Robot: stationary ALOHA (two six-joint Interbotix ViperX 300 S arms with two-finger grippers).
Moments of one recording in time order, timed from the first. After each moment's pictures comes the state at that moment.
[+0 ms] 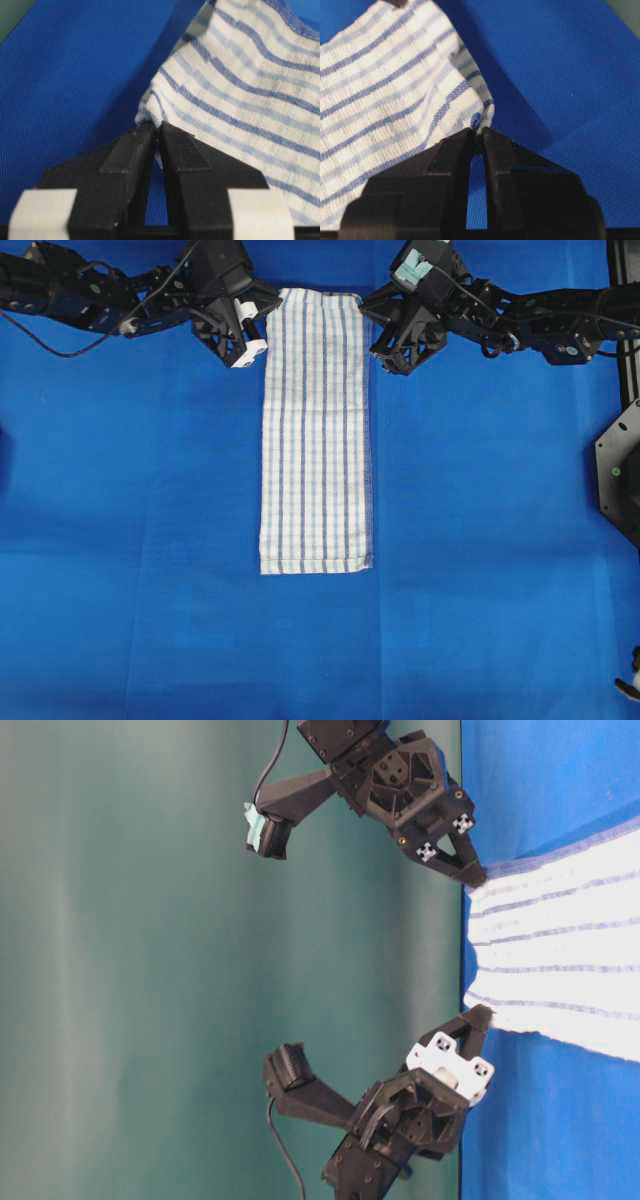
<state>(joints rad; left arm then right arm) 0.47 0.27 0.67 -0.04 -0.38 0.08 -0.47 0.12 0.79 0.21 -0.29 0.04</state>
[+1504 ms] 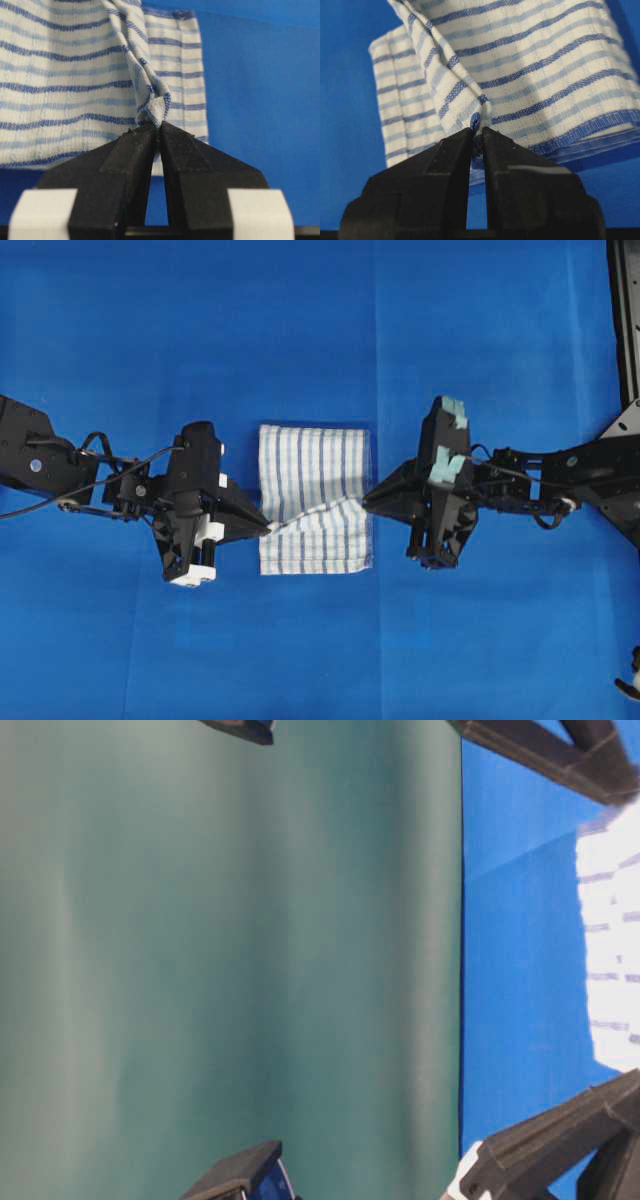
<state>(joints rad) -0.18 0.08 0.85 -0.05 -0.38 -0.23 0.19 -0.05 0.94 0.55 -0.31 0.08</state>
